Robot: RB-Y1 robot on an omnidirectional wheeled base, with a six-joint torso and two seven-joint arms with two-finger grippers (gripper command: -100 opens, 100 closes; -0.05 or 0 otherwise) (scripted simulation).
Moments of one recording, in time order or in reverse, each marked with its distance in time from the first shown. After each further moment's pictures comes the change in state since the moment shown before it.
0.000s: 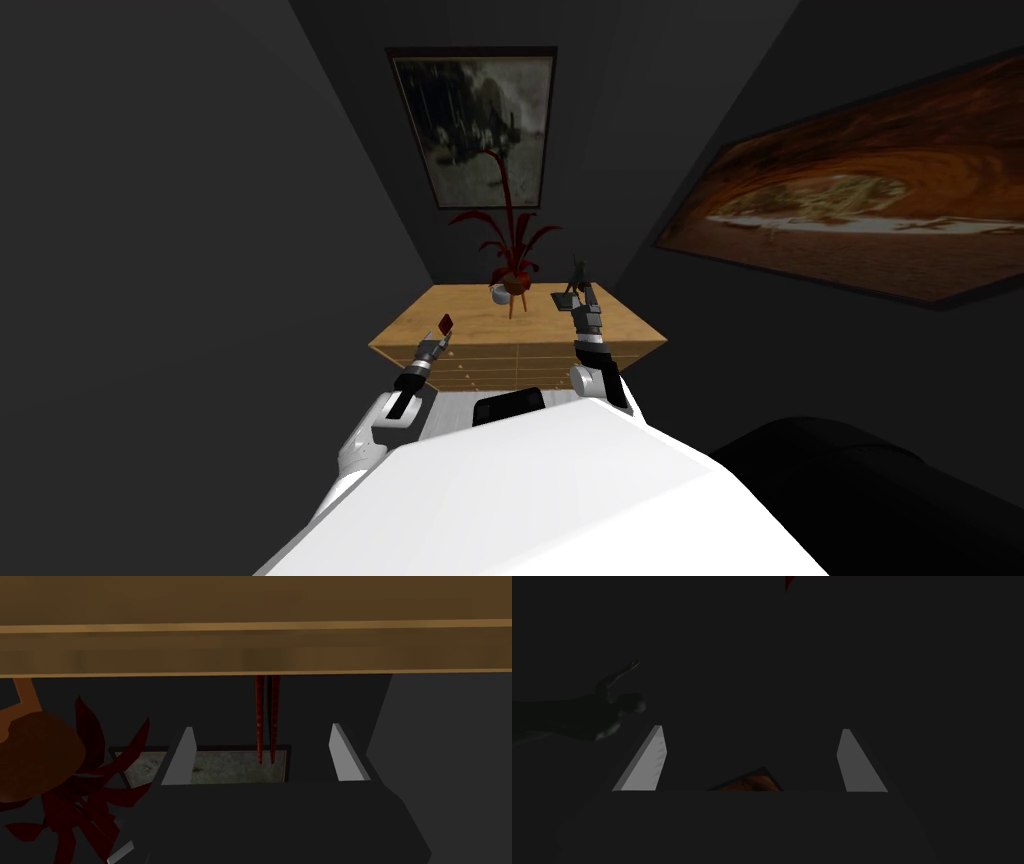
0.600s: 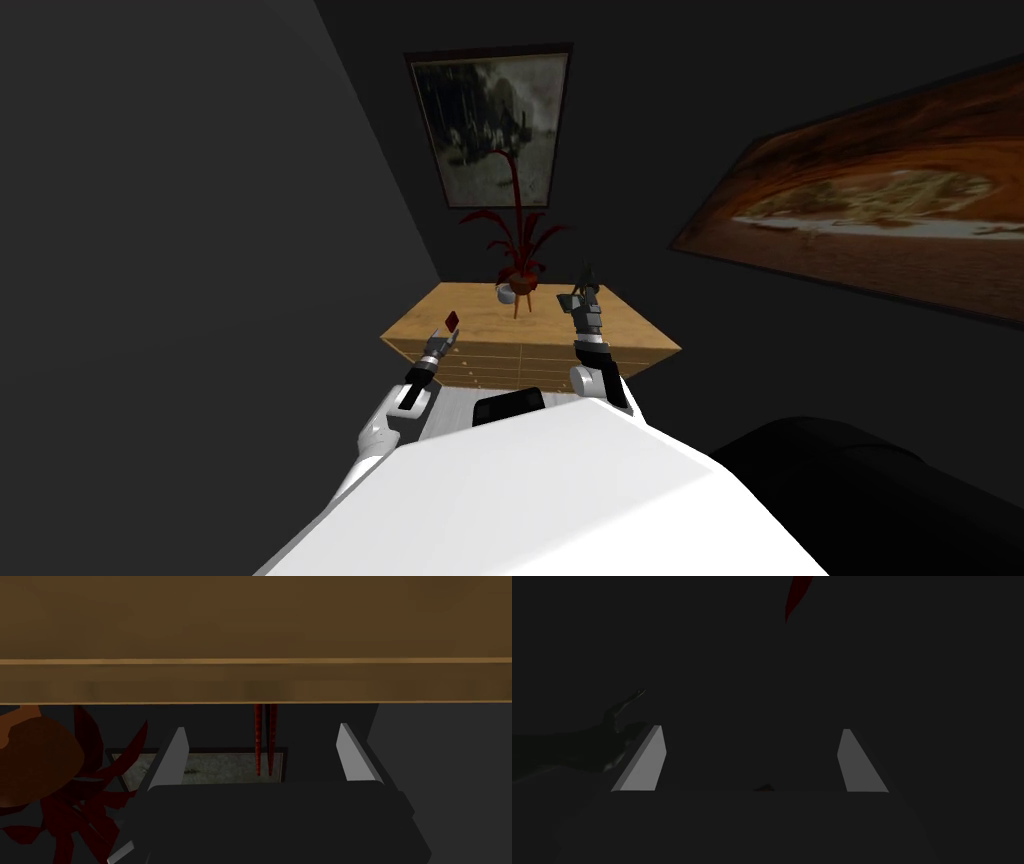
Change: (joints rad) left arm -0.077 -0.030 -0.025 0.104 -0.005 -0.044 -0.028; right arm 0.000 0.000 0.000 0.000 0.000 0.000 0.000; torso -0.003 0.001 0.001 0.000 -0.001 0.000
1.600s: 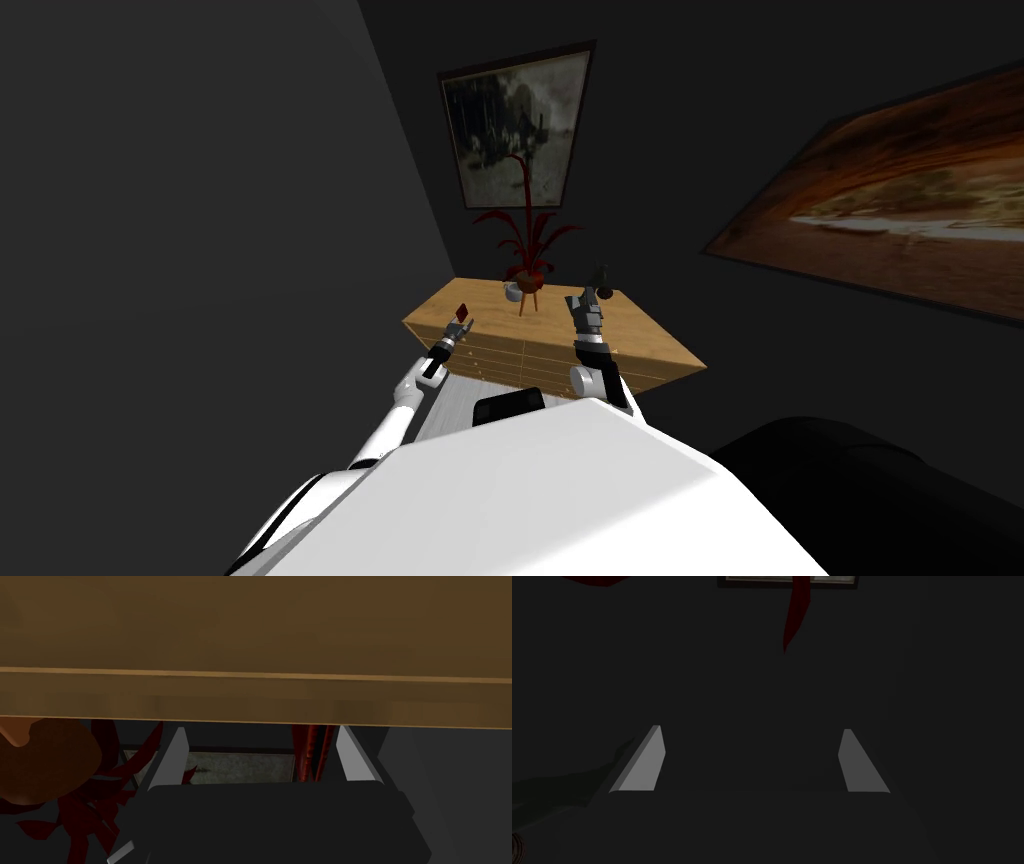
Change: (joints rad) left arm -0.288 -0.009 -0.103 0.295 0.005 -0.069 0.005; right arm 0.000 0.000 0.000 0.000 0.000 0.000 0.000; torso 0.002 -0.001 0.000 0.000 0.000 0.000
